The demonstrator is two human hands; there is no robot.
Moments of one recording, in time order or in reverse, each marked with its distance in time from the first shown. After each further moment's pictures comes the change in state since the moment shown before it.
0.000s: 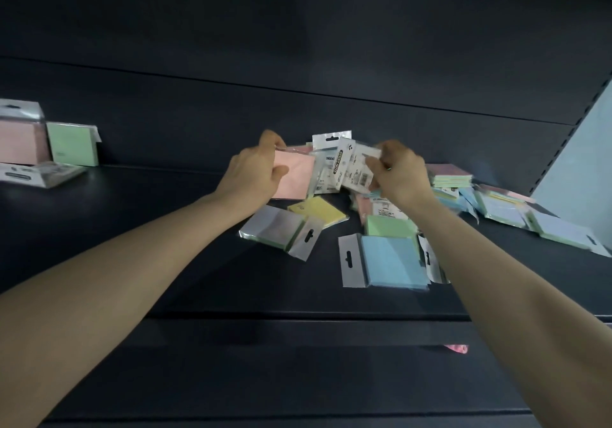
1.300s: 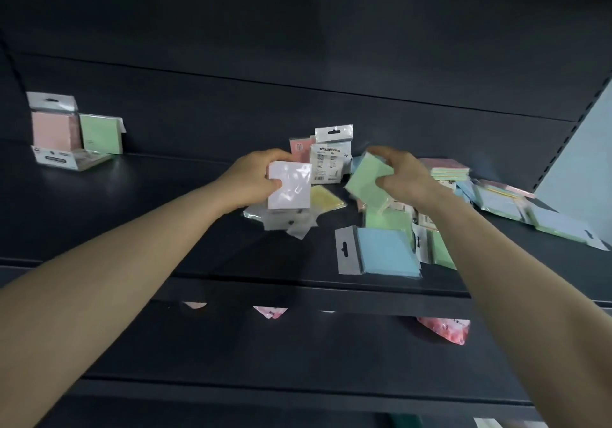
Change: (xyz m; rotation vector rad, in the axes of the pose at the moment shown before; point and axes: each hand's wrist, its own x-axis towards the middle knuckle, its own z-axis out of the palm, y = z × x) left_hand -0.036 0.023 -0.028 -0.280 -0.299 -0.222; right_hand -0.025 0.007 -0.032 0.056 -0.320 0.029
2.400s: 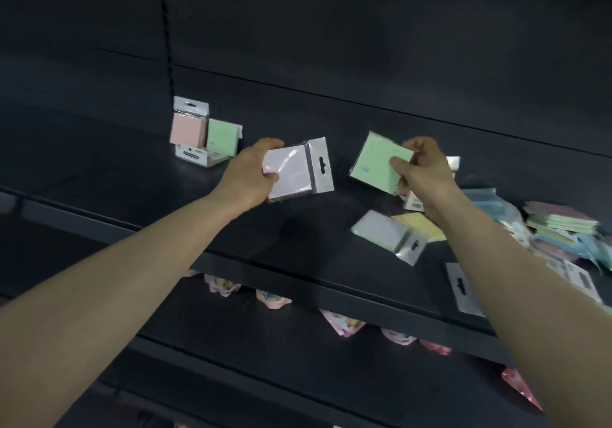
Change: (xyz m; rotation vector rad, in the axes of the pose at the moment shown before) left_hand -0.081 -0.093 -0.111 -0.023 0.416 -0.186; right_hand 0.028 -0.134 0.096 0.636 0.105 -0.049
